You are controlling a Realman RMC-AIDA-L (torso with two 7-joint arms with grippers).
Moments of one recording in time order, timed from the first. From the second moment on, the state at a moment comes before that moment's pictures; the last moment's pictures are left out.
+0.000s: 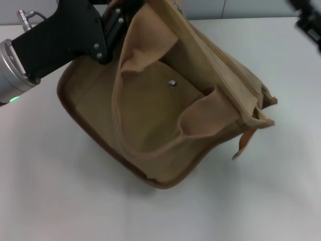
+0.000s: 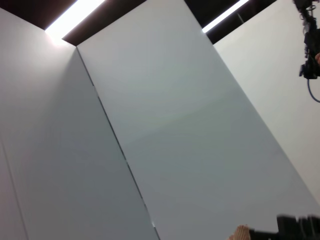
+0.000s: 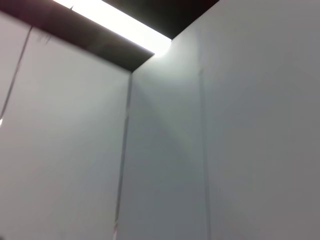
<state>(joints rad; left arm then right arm) -0.64 -2.07 0.59 0.36 1.53 1.85 -0.51 0.51 2.08 -0.38 -0.31 -1.50 -1.92 0.77</state>
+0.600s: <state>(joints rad) -0.65 -2.08 0.65 0.36 1.53 1.85 -0.49 0.59 2.09 -0.60 -0.16 -1.49 -1.71 0.37</state>
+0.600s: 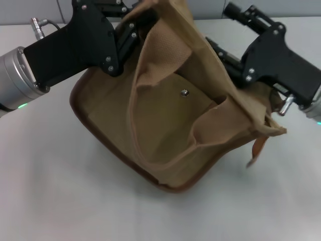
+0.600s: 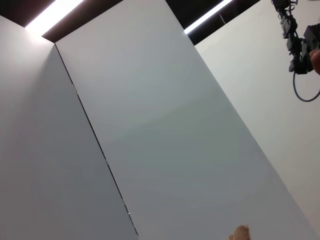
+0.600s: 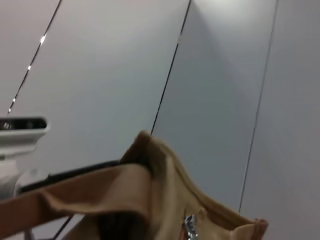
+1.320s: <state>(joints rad) -0.66 -2.08 0.68 0.35 1.53 1.85 -0.49 0.64 2.09 -0.60 -0.02 -1.49 -1.66 0.02</state>
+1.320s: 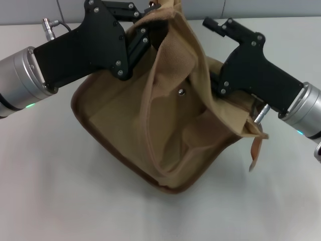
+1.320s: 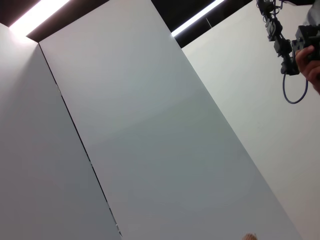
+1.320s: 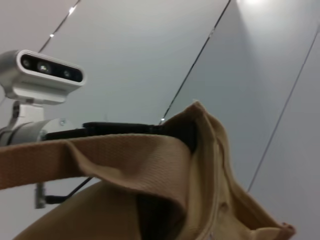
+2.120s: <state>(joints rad) -0.67 -2.08 0.68 0.35 1.53 1.85 -0.49 0.66 2.09 -0.51 0.15 -1.48 -1.68 -0.25</state>
